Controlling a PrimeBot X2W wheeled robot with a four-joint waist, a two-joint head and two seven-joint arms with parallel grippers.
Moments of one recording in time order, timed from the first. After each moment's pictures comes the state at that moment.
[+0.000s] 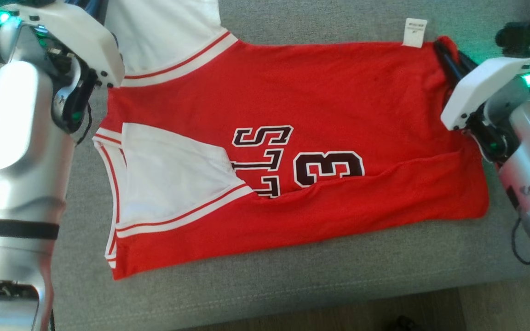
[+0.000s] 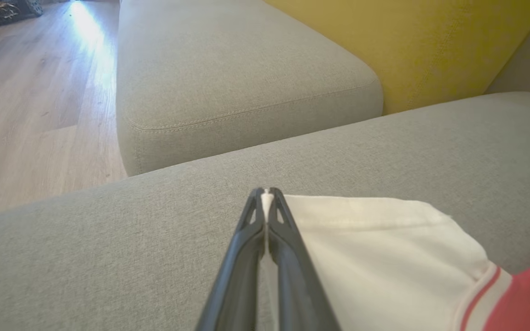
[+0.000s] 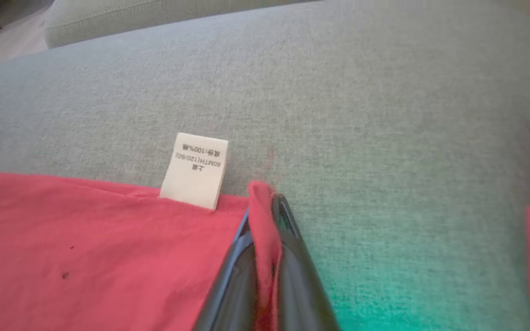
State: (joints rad) left arm -0.92 0.24 -0.31 0.62 -0.30 -0.11 0.08; right arm -0.89 -0.37 0.61 0.85 0.75 0.13 0.10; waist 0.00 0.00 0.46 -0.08
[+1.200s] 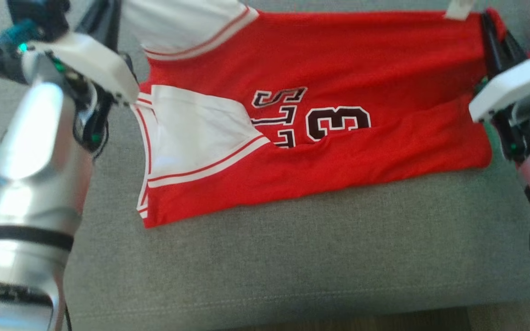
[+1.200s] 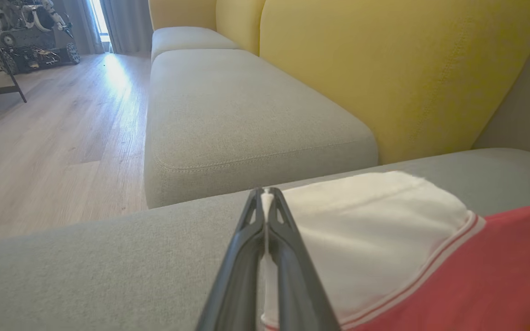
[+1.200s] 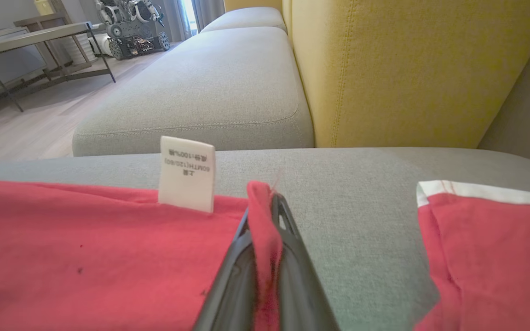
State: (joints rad) left arm -0.91 0.21 -0.37 0.76 -0.37 -0.12 -0.17; right arm -0.93 -0.40 0.61 0.96 0.72 0.13 -0.25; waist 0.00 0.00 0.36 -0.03
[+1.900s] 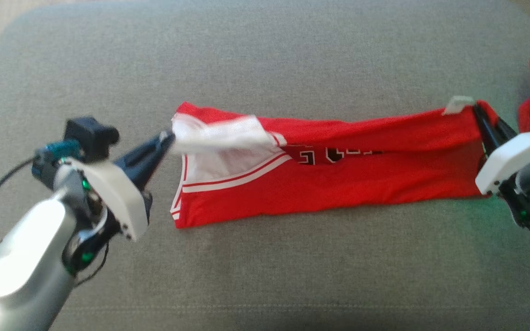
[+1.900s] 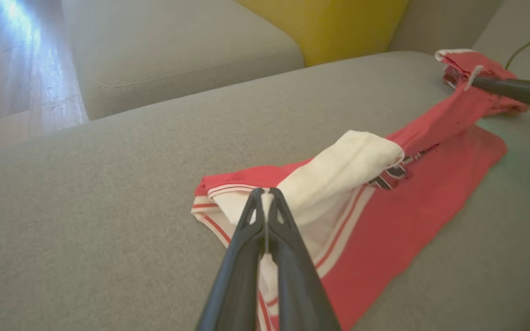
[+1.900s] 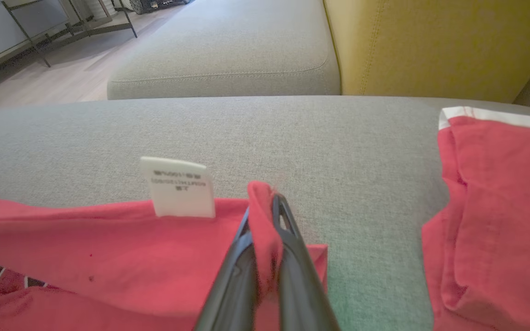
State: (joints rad) left arm -0.50 0.50 -0.63 0.21 -0.67 -0.13 0.10; right arm -0.72 -0.52 0.77 0.88 0.88 0.13 -0.17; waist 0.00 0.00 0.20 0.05
